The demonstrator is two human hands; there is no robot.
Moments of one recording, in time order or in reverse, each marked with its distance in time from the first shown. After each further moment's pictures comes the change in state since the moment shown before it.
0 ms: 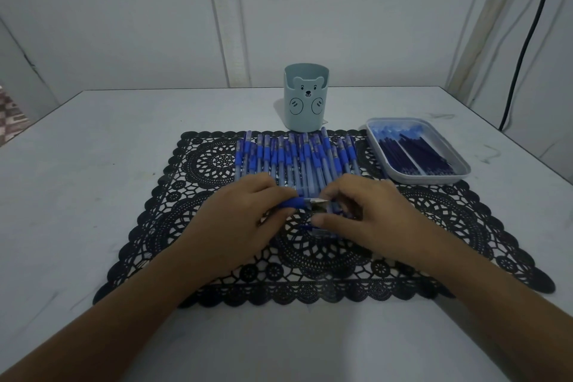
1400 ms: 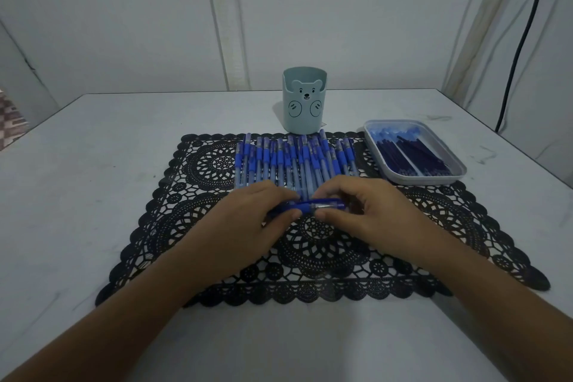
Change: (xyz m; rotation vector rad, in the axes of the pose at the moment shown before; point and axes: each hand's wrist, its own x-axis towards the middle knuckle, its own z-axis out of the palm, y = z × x) left_hand 0.003 0.012 -0.008 -0.108 -0.100 -0.112; right_hand -0.002 -0.009 -0.005 0.288 -0.016 0.046
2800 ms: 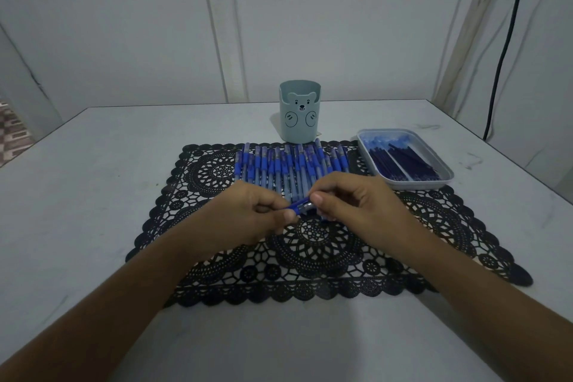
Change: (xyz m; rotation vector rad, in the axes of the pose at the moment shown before) left_hand 0.010 0.000 -0.014 -0.559 -0.247 -0.351; right_hand 0.002 -0.004 0.004 0.152 0.136 -0.136
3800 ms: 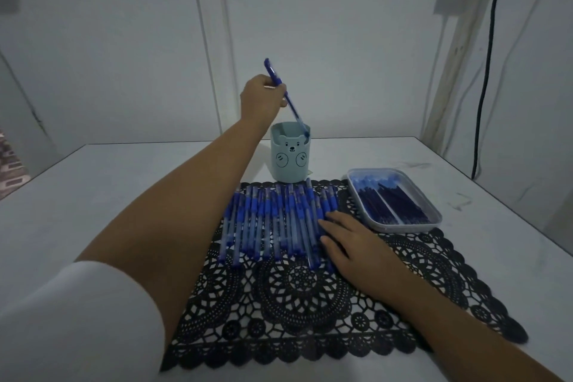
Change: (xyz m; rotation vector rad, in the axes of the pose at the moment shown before) left_hand 0.209 0.062 -0.078 -0.194 0.794 0.112; right_hand 0.007 0.058 -0.008 -0.687 -0.014 0.034
